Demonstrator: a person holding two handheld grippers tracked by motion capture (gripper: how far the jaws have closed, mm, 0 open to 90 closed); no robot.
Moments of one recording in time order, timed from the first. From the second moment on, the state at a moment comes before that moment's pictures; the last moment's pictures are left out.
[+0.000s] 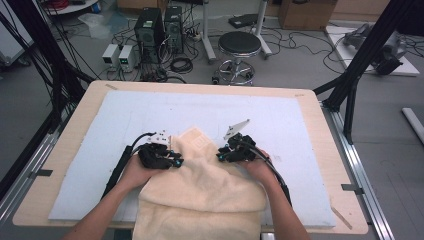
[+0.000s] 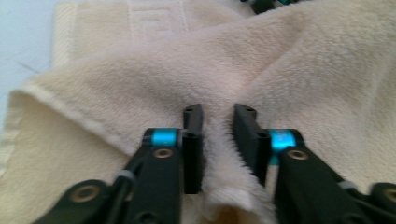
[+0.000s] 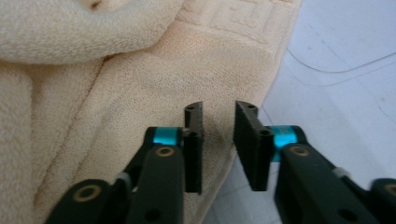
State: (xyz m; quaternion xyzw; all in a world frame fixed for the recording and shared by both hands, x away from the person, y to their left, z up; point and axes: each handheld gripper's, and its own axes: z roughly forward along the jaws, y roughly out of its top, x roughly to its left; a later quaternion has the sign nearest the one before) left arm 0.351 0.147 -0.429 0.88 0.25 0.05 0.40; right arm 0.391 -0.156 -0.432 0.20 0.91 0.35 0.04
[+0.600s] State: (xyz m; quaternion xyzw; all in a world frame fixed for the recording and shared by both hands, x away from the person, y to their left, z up) left arm 0.287 0.172 -0.385 0.88 0.21 0.09 0.42; right arm 0.328 -0.252 -0.384 0.25 0.90 0.34 0.12
